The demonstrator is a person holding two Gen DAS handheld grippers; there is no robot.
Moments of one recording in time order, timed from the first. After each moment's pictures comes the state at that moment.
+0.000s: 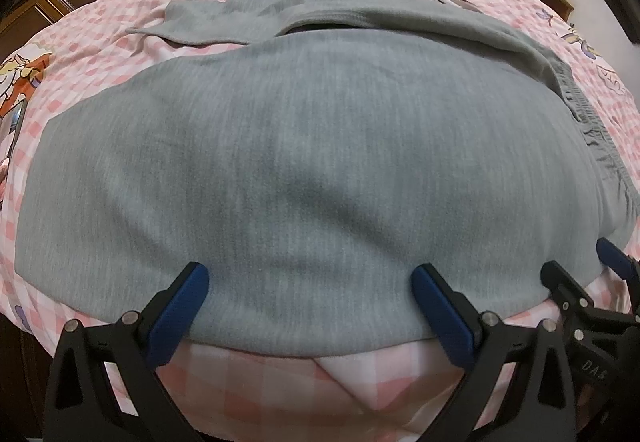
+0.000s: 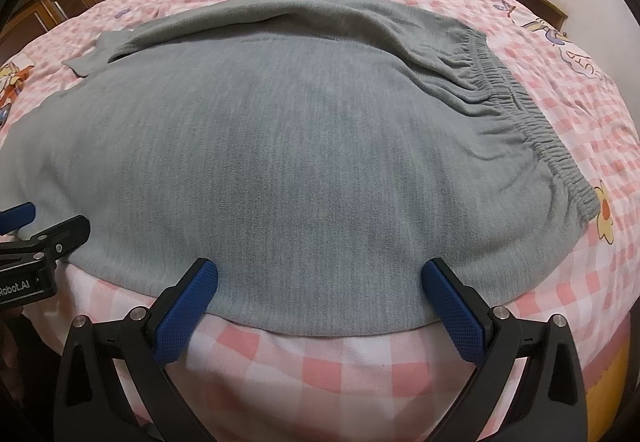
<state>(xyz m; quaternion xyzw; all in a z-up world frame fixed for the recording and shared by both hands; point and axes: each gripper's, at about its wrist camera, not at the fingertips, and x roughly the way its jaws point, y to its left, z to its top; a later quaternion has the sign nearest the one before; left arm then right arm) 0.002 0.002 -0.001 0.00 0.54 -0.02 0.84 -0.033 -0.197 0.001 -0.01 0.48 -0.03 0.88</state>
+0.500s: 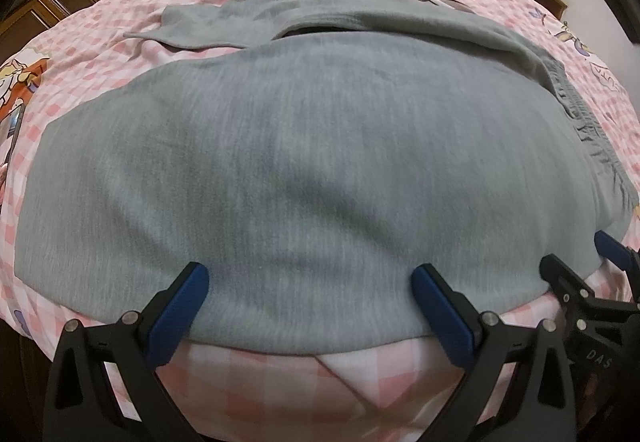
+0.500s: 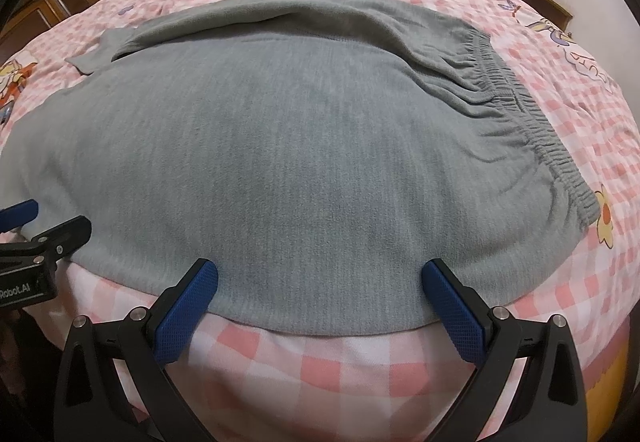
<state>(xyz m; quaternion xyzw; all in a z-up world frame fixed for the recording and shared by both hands) -0.002 0.002 0.001 0.01 0.53 -0.03 0.85 -0.032 -0.199 0.004 -0.01 0.48 -0.02 0.87</state>
